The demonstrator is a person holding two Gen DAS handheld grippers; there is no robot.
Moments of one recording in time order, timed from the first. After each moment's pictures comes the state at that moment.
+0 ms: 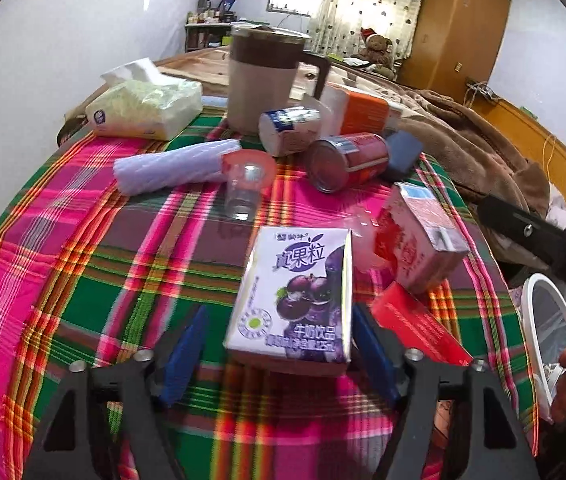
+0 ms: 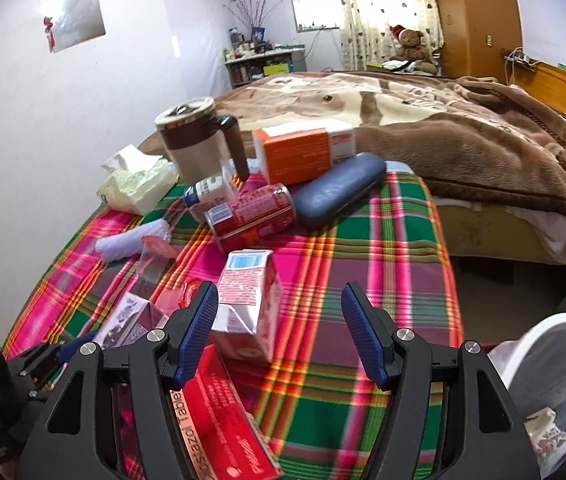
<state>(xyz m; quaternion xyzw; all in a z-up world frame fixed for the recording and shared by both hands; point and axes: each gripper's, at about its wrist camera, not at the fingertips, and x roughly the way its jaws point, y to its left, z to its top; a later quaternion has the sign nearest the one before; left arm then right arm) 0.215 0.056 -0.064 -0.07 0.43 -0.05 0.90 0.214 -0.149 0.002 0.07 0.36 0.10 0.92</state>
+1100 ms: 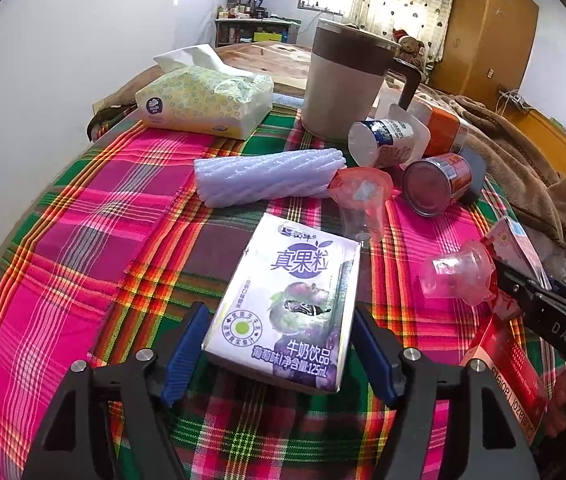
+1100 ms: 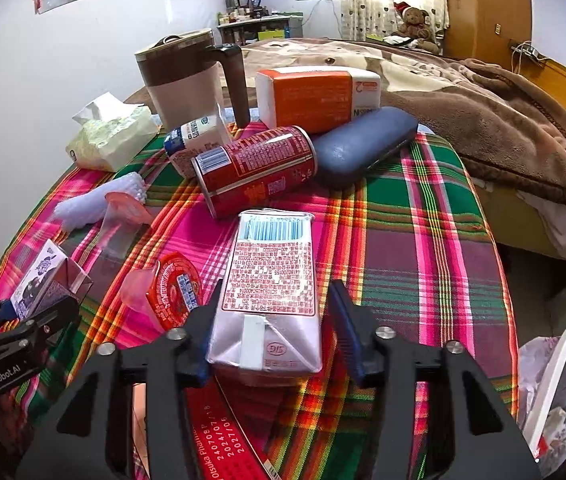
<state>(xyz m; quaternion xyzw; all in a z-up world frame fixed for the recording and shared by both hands) 0.246 0.116 -0.076 -0.07 0.43 -0.01 0.90 0.245 -0.112 -0.039 0.03 0.42 0.07 0.91</state>
